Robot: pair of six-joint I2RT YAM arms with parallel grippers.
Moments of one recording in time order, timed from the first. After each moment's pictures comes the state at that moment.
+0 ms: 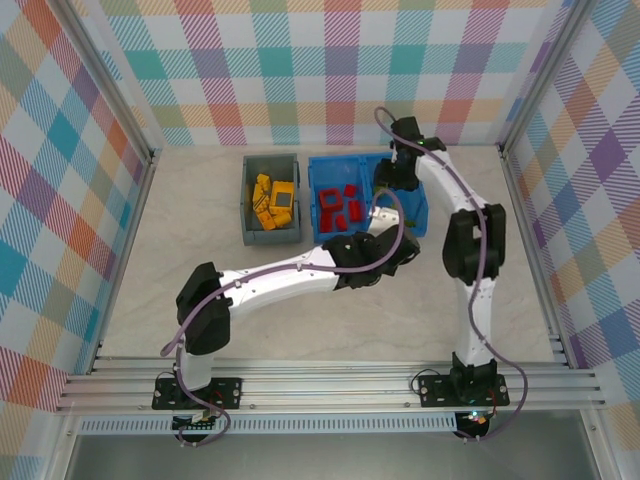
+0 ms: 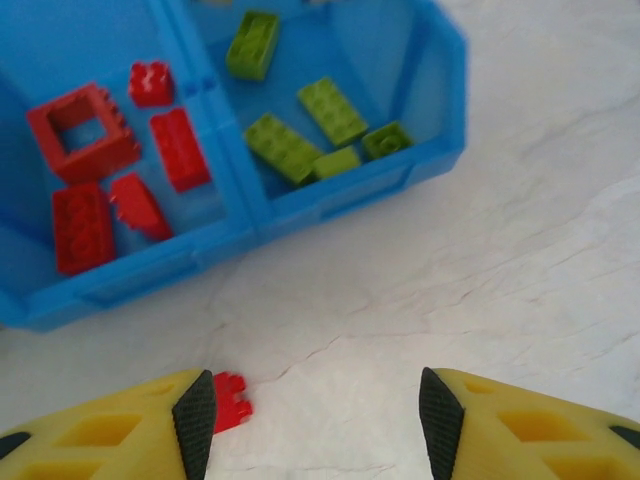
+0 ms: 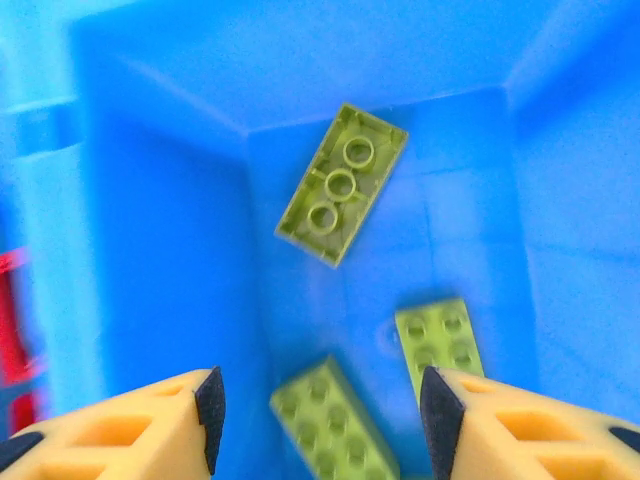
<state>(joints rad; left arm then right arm) -1.12 1.92 1.70 -0.70 -0.56 -0.63 0.27 2.13 1.97 -0.89 -0.04 0.33</state>
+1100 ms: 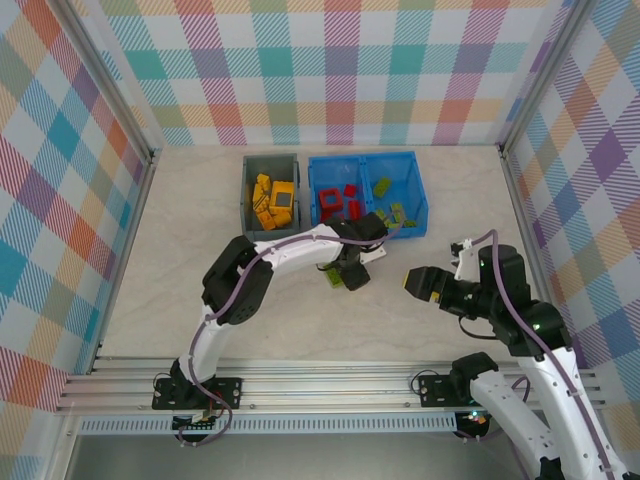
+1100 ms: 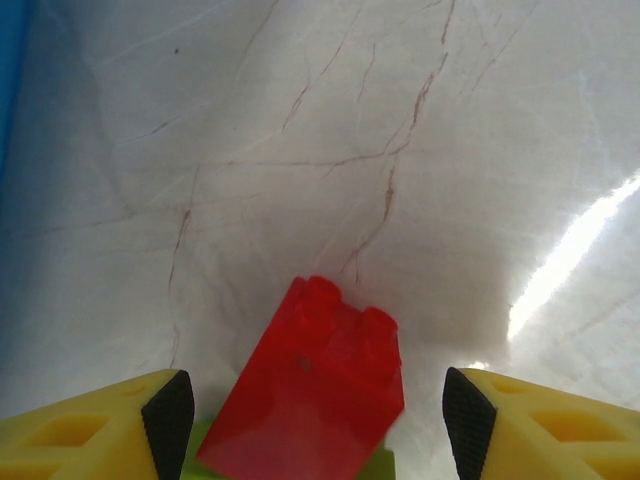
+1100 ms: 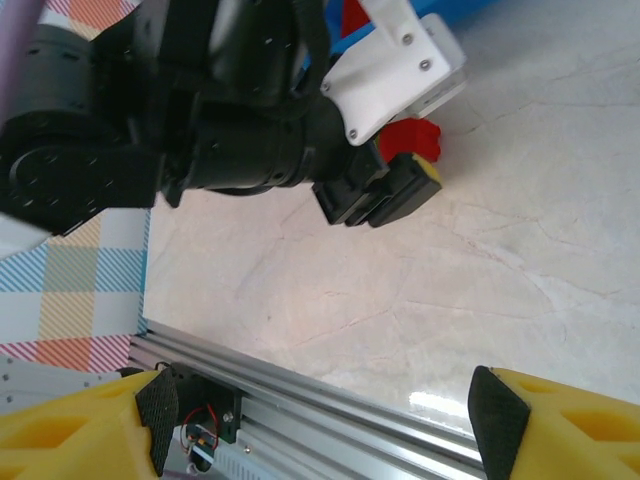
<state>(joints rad) -0.90 2.19 1.72 -0.87 -0.12 0.20 0.31 0.60 0.88 -1.00 -0.48 0.68</state>
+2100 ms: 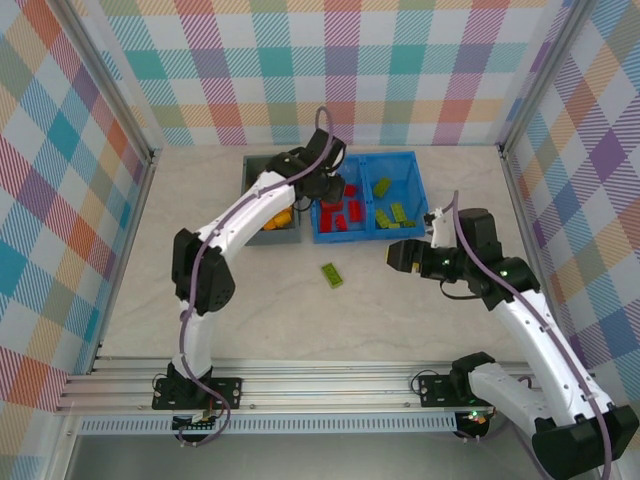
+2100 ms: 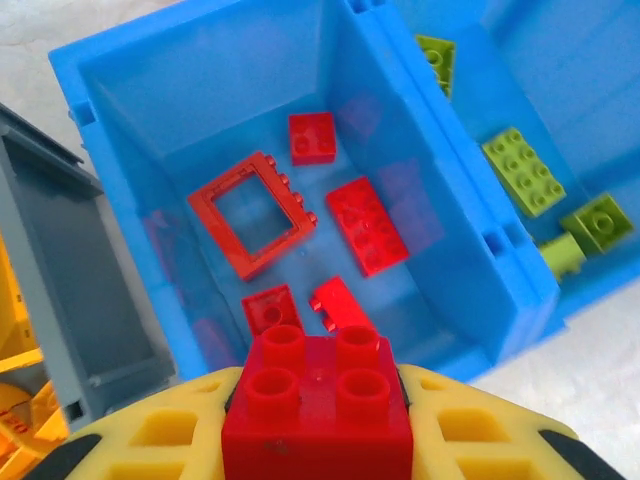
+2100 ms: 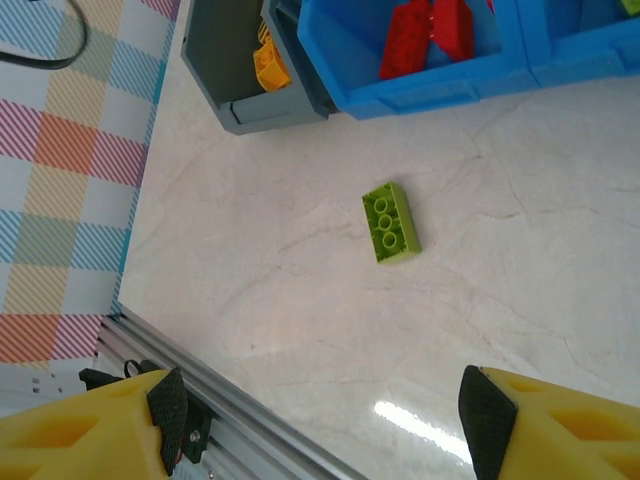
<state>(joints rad) -0.64 2.12 2.11 -0.92 -0.12 -0.27 0.33 0.91 0.93 -0.76 -0.53 0.50</state>
